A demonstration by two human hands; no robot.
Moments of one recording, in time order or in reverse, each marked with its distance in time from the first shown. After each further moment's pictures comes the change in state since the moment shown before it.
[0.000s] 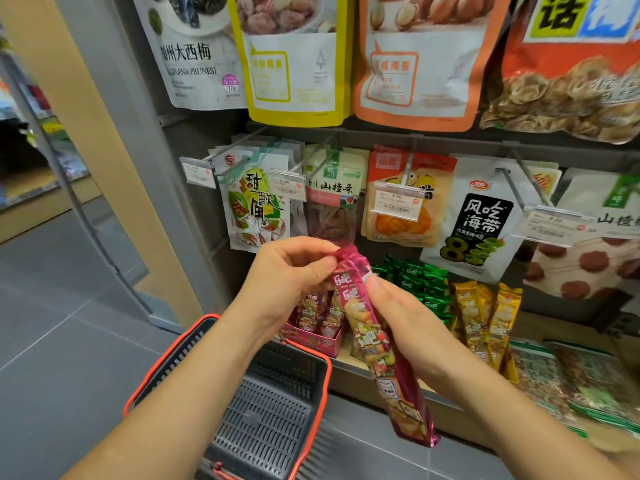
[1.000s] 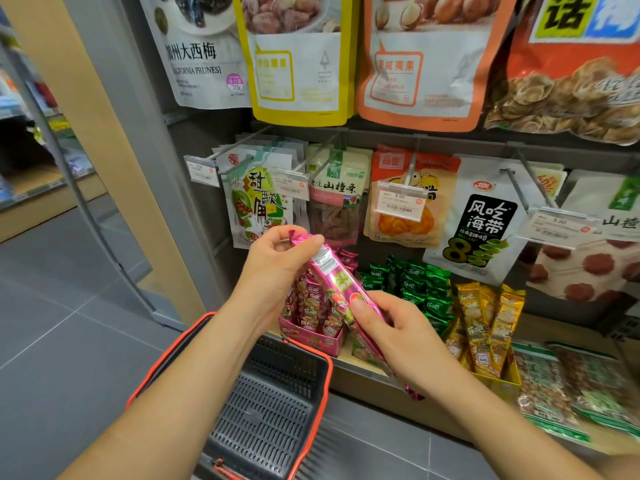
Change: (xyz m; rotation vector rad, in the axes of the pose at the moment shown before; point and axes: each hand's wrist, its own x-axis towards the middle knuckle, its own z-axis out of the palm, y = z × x) left_hand 0.019 -0.014 -0.015 -0.033 0.252 -0.059; right_hand -0.002 0.015 0.005 -0.331 0.128 -0.024
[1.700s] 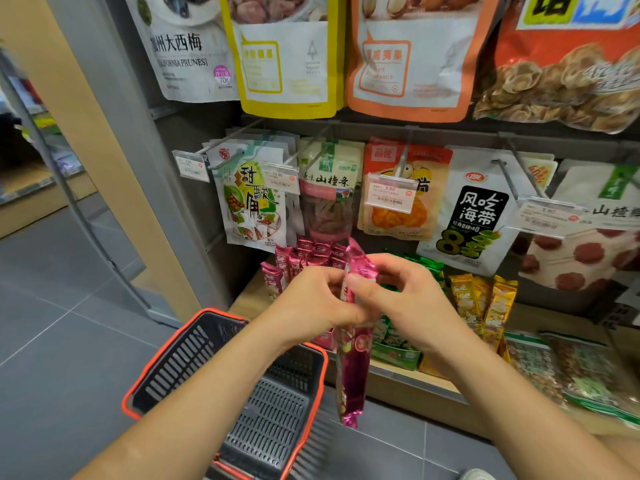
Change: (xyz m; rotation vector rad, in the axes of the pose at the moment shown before) left_hand -0.028 -0.021 0.027 0.478 -0.480 -0.026; right_hand 0.013 -0.018 -0.021 0.125 0.101 -0.069
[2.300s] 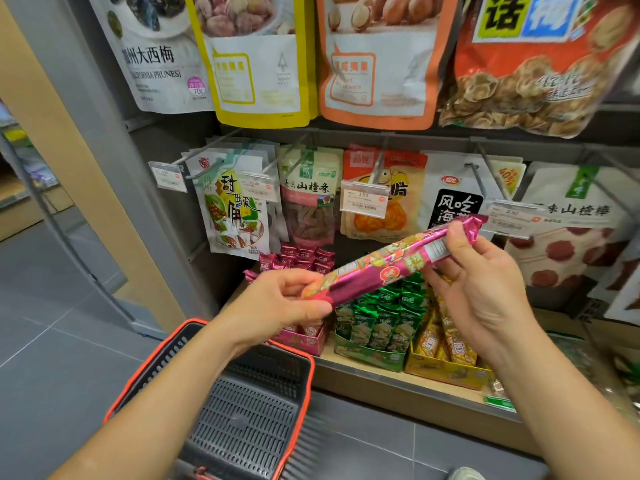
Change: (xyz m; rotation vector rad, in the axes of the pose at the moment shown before) left_hand -0.001 -0.006 -0.024 -0.072 -0.012 -0.079; right_hand -0.003 0.002 -0.069 0.716 0.428 0.114
